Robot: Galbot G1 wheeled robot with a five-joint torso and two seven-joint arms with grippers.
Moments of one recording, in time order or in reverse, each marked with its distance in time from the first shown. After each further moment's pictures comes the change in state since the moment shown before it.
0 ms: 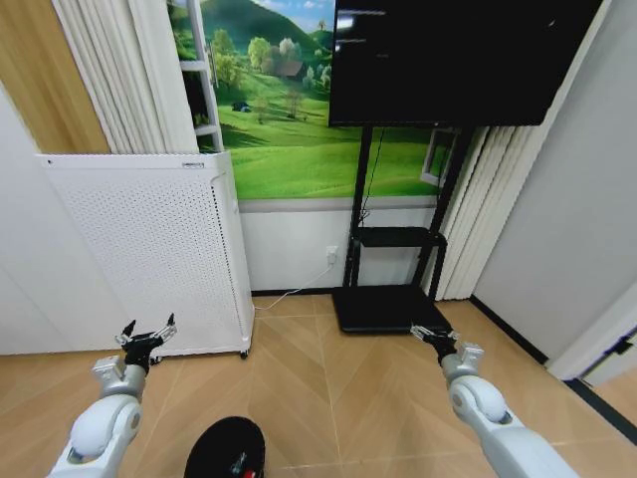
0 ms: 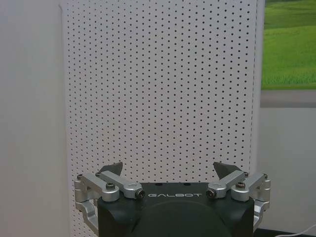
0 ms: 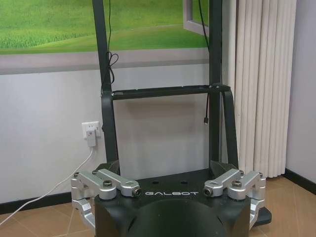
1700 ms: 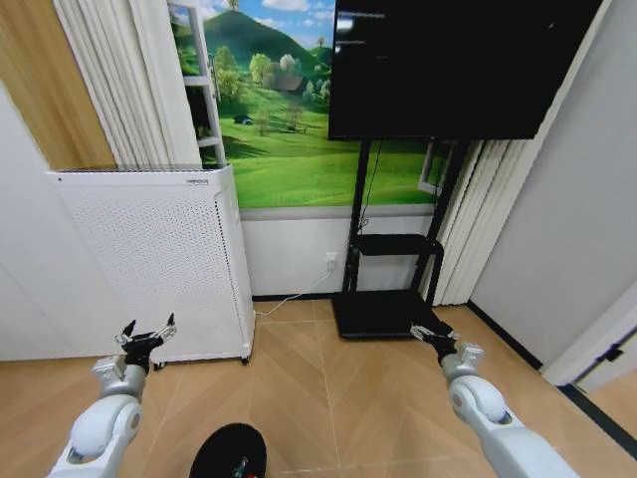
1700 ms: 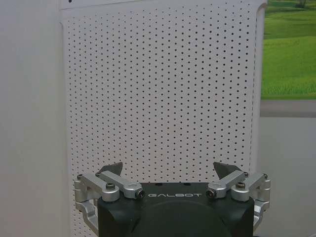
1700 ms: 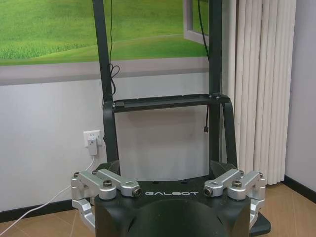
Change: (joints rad) left arm 0.000 0.000 0.000 0.000 0.000 0.000 0.000; right arm 0.000 0.000 0.000 0.000 0.000 0.000 0.000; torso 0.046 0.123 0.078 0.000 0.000
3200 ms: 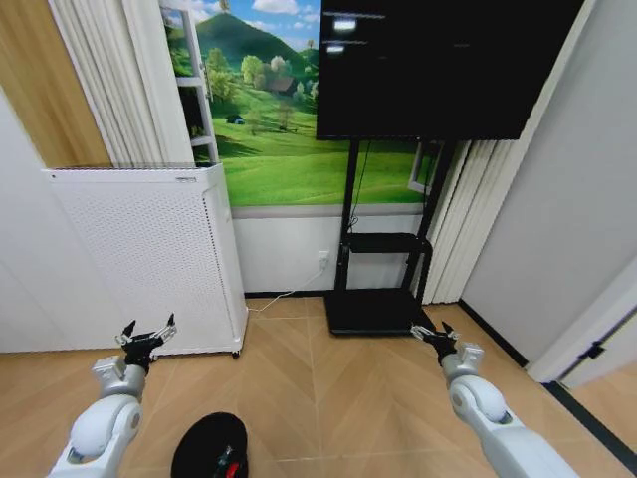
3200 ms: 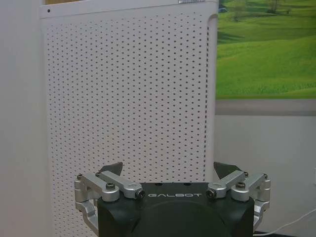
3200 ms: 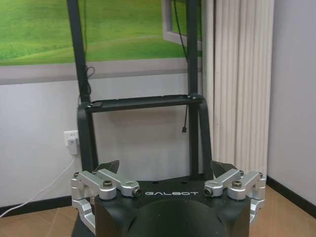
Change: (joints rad) left arm 0.000 0.000 0.000 0.000 0.000 0.000 0.000; right arm 0.000 0.000 0.000 0.000 0.000 0.000 0.000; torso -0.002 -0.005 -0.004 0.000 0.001
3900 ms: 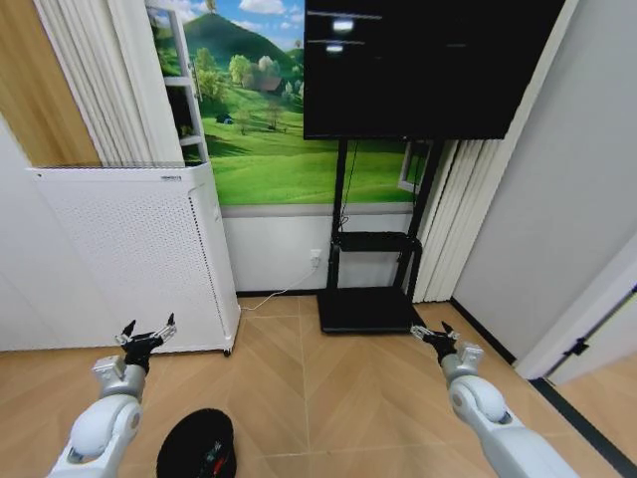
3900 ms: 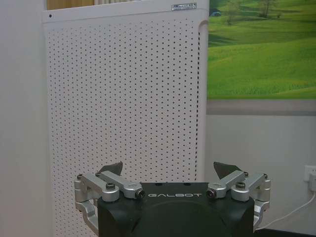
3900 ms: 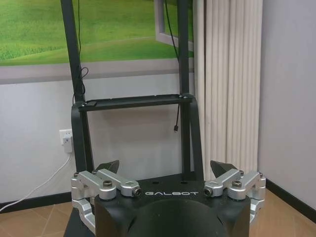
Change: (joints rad) left arm 0.000 0.000 0.000 0.000 0.000 0.000 0.000; right arm 0.000 0.000 0.000 0.000 0.000 0.000 0.000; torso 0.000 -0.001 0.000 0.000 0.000
